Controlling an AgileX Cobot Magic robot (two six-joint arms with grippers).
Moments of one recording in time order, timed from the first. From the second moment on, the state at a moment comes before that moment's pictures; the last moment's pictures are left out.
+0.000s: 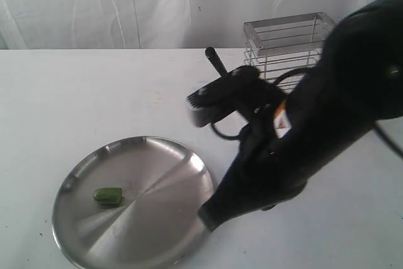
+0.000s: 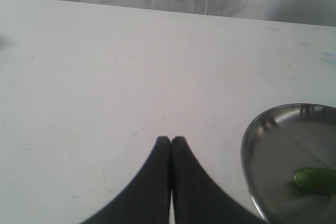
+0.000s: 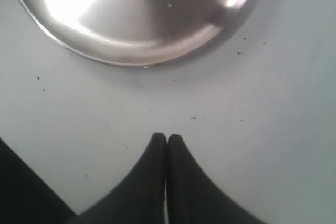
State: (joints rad) left arm 0.12 0.00 0.02 -0.05 0.29 -0.08; right arm 0.82 1.38 -1.02 0.07 0.94 0.05
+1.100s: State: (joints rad) left arm 0.12 0.00 0.02 -0.05 0.29 -0.08; right arm 0.85 1.69 -1.40 -0.31 0.89 0.21
